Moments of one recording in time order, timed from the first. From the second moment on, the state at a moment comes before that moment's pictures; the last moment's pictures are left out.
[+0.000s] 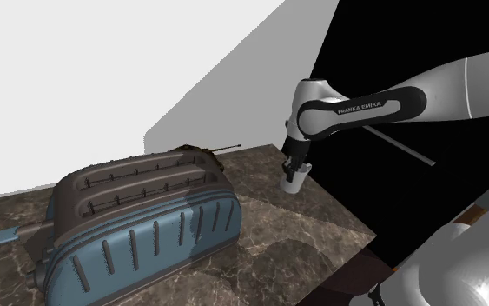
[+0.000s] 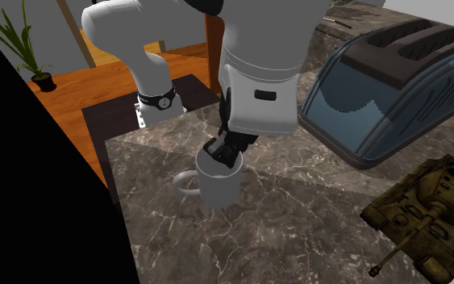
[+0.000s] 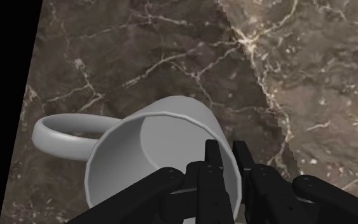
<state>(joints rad) 0.04 -0.13 -0.02 -2.35 -0.06 2.05 -0.13</state>
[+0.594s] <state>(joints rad) 0.04 -0.19 -0.02 -2.28 -0.06 1.92 -0.14</state>
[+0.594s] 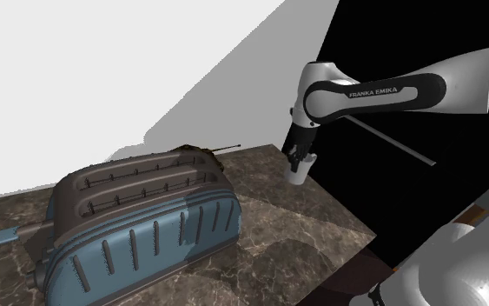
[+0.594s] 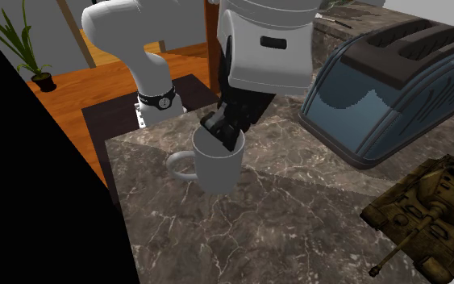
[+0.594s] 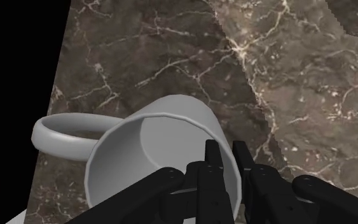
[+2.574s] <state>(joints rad) 0.04 -0.24 -0.02 -1.92 -0.05 1.52 -0.15</state>
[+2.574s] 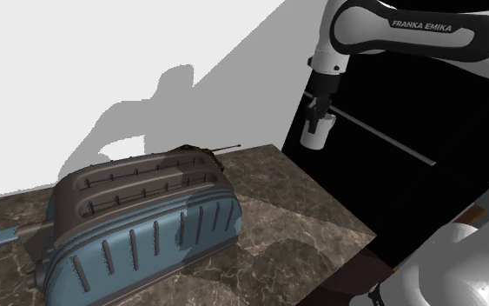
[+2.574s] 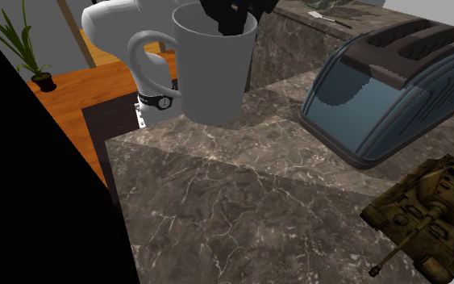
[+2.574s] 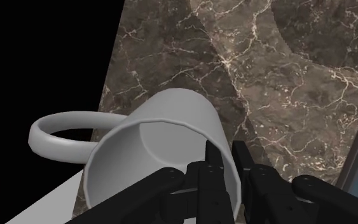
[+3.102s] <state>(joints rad) 0.04 -0.22 -0.01 -1.79 -0.05 1.41 -0.16</state>
